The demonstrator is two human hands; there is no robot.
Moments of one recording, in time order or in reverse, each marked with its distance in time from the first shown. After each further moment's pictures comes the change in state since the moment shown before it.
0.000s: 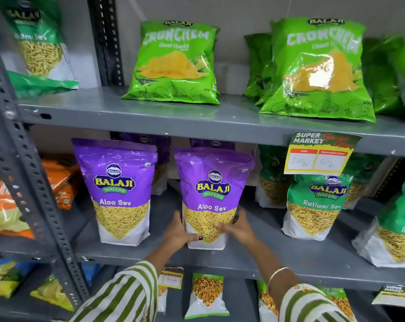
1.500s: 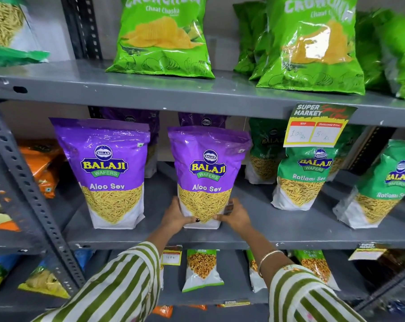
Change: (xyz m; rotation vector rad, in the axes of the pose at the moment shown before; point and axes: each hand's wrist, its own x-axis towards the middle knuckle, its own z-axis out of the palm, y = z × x) left_hand 0.003 -0.016 0.008 -0.092 -0.069 0.004; right_hand -0.009 0.029 0.006 -0.315 0.140 0.059
